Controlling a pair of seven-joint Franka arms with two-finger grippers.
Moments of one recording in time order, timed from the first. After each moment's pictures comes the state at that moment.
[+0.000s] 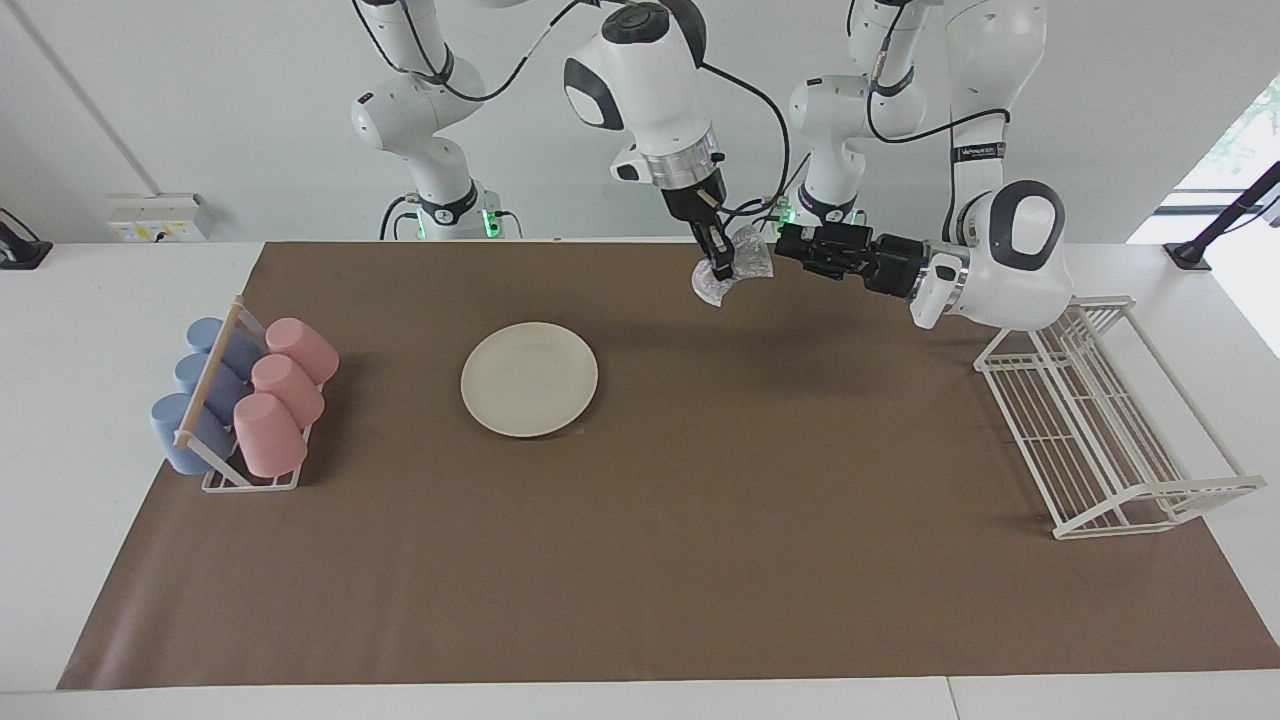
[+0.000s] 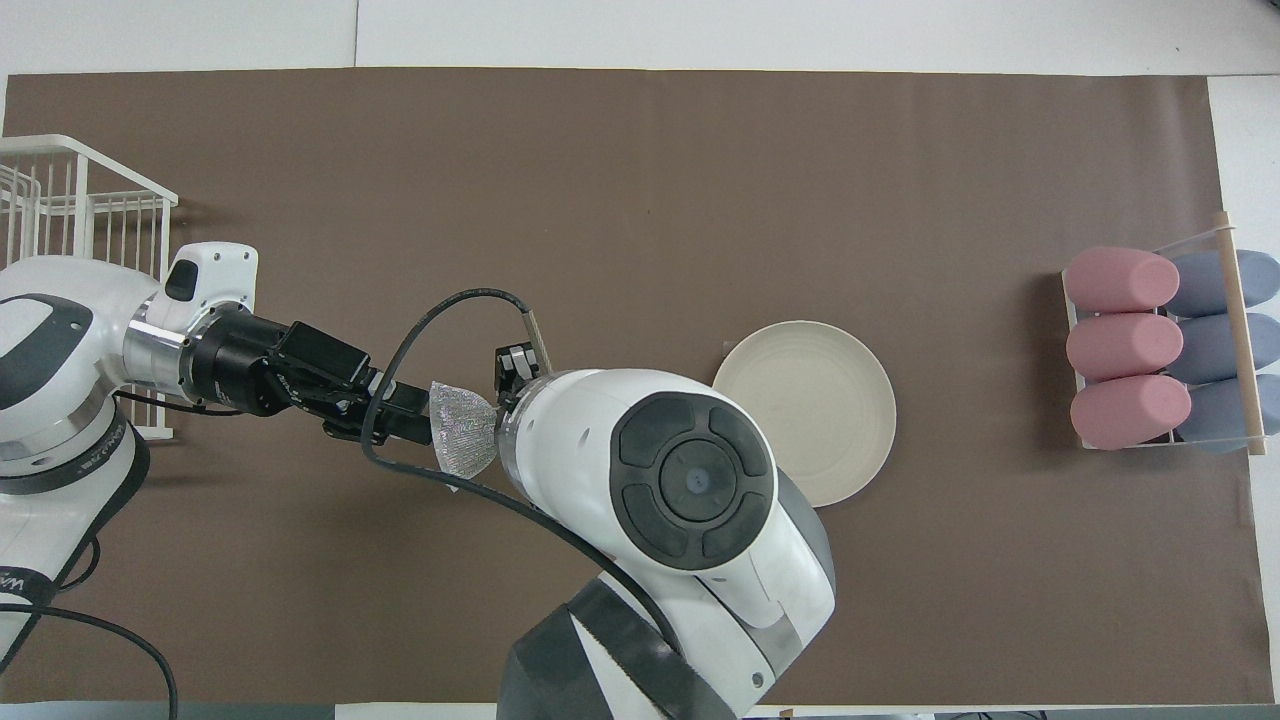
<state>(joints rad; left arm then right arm) -0.13 0.11 0.13 -2.07 -1.35 1.22 0.18 0.67 0.13 0.05 -1.72 0.18 2.09 1.88</state>
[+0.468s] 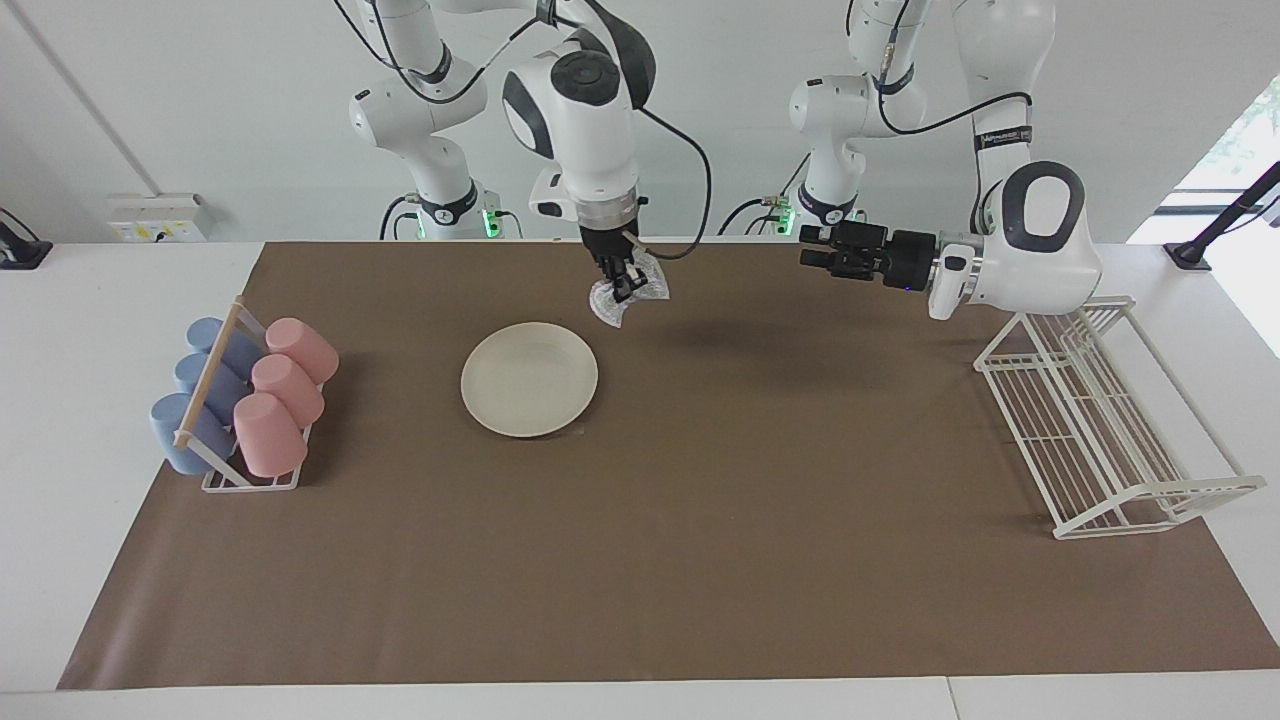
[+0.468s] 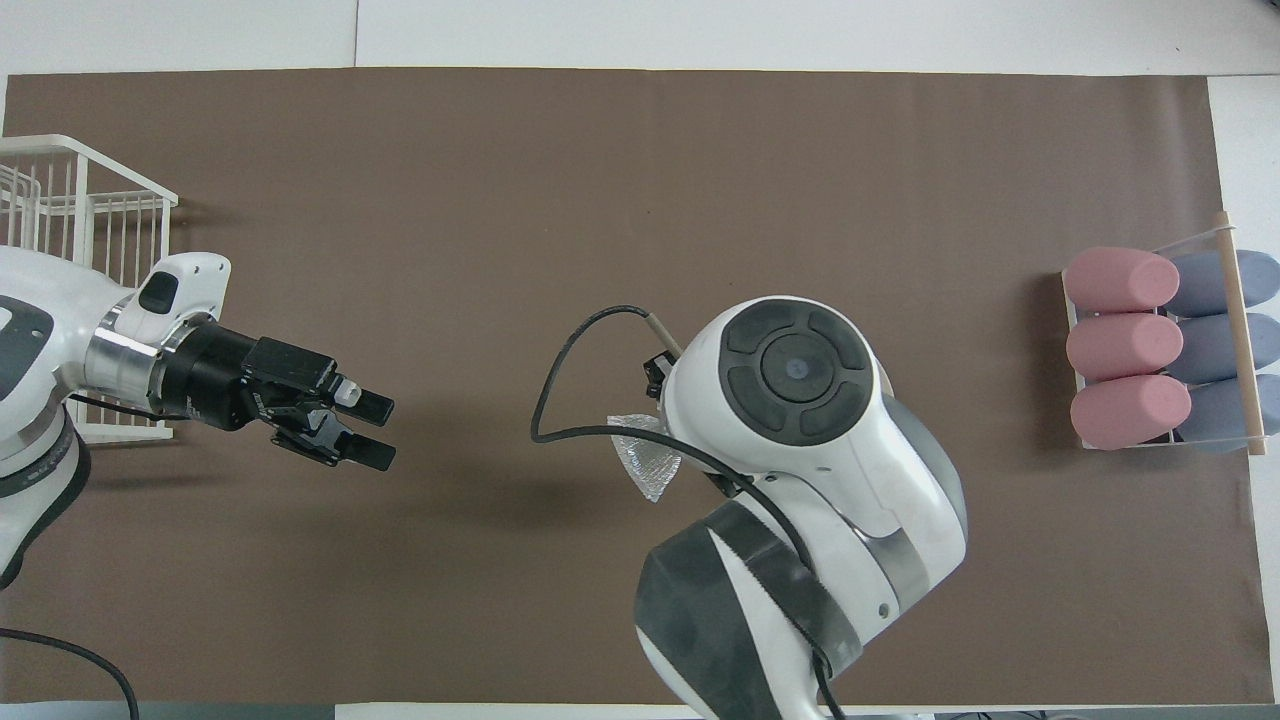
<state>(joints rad) -0.08 0.06 0.14 -2.04 -1.11 1.25 0.18 0.49 0.04 0.05 -1.92 0.10 1.94 1.51</state>
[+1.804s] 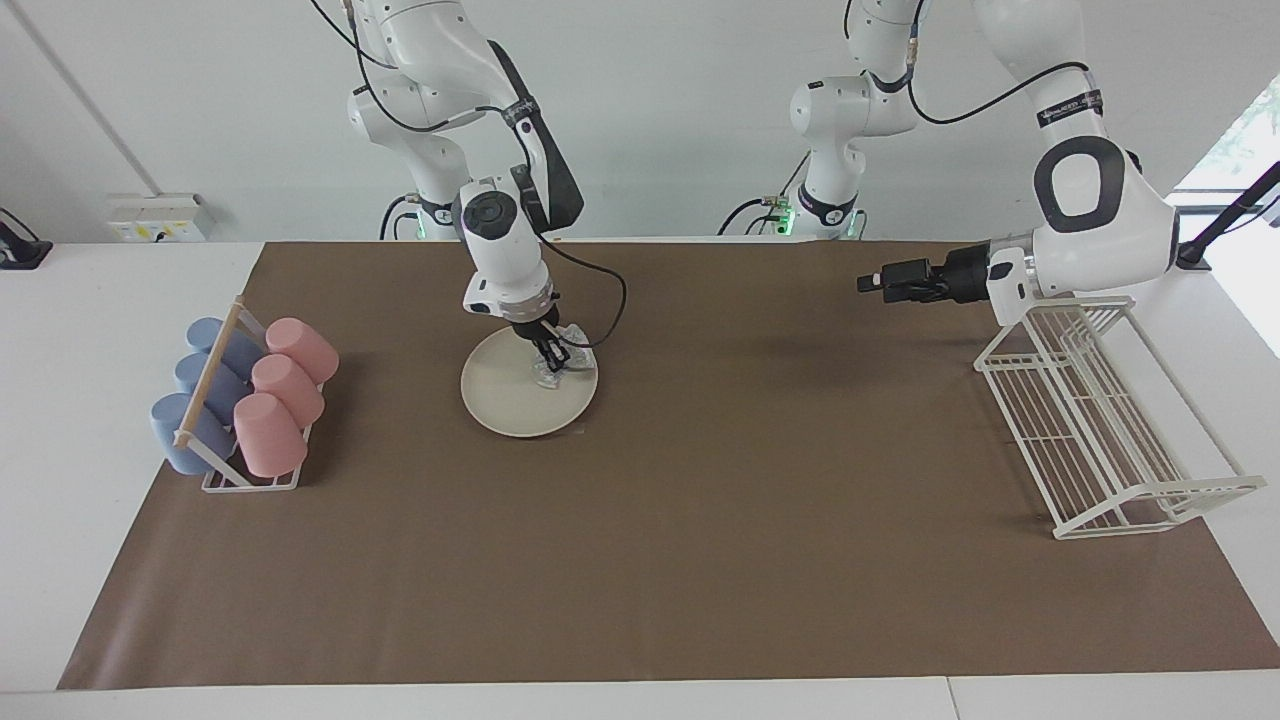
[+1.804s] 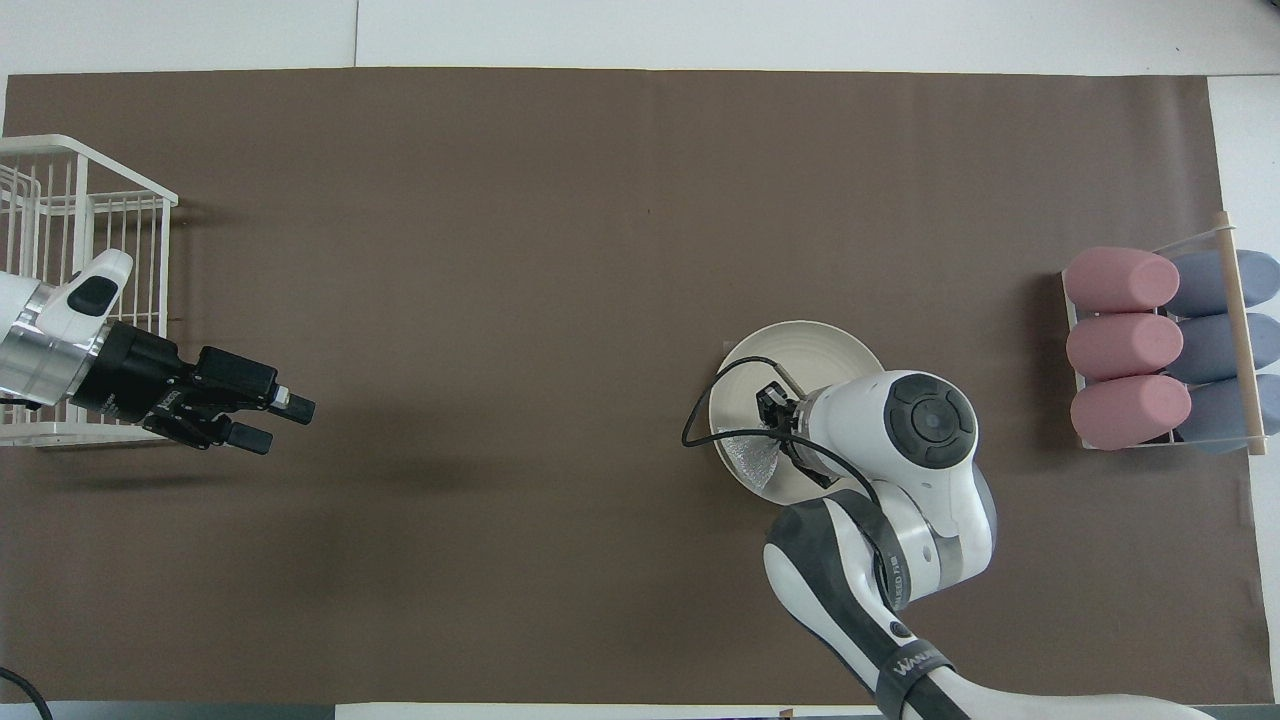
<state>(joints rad) -0.03 0.06 0.13 -1.97 -0.63 1.47 0.13 0.35 0.07 0.06 -2.37 0.20 2.47 1.21</state>
